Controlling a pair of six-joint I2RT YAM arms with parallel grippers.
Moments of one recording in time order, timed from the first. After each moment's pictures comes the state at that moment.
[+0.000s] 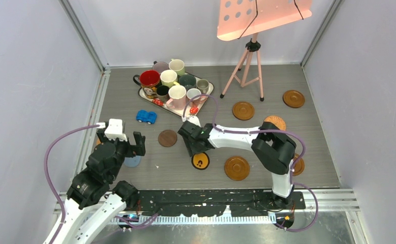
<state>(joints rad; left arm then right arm) -0.57 0.33 0.75 -0.72 -0.44 -0.18 1.02 1.92 1.27 -0.52 0.25 0.58</state>
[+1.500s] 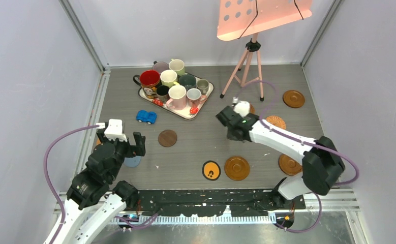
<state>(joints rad) -0.57 0.33 0.75 -0.72 -0.43 -0.18 0.79 1.50 1.06 -0.73 0.52 0.80</state>
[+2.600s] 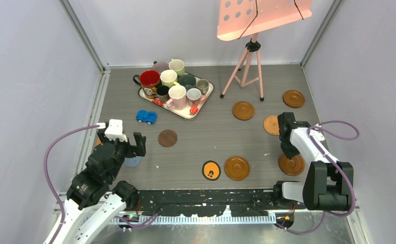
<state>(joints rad) -0.57 0.33 0.75 -0.72 -0.42 -0.18 -0.04 1.25 0.71 -0.95 0.59 1.23</state>
